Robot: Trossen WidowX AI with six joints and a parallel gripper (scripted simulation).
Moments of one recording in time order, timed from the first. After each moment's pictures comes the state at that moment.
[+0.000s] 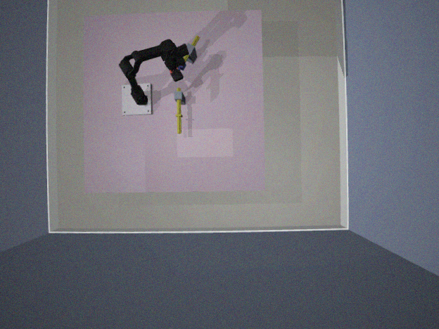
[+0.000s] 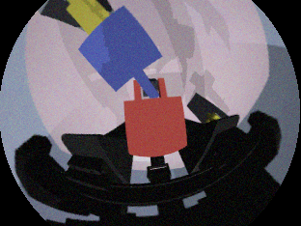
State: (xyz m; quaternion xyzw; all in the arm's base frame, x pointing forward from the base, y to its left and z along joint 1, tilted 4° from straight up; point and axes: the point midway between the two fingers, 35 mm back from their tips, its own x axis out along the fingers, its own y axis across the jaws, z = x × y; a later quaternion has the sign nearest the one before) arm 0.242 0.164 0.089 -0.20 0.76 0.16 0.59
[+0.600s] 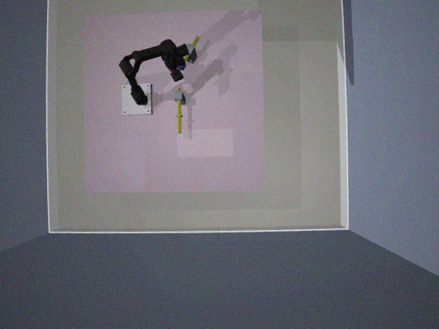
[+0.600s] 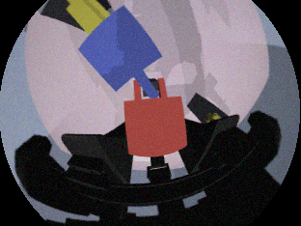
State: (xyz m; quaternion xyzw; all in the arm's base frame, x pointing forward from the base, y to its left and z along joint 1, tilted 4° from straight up) arm 0.242 0.164 0.089 -0.20 0.76 0.16 0.59
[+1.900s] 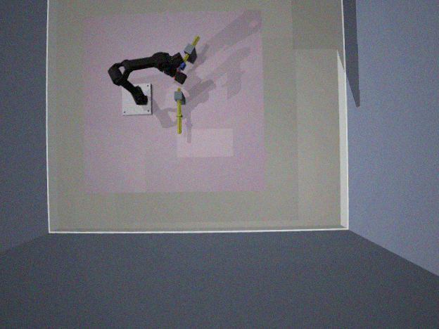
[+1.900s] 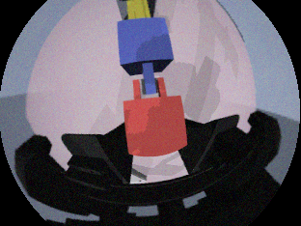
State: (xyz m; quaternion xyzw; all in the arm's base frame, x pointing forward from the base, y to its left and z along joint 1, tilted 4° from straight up) arm 0.251 0.144 0.075 -0.32 0.60 0.37 0.64
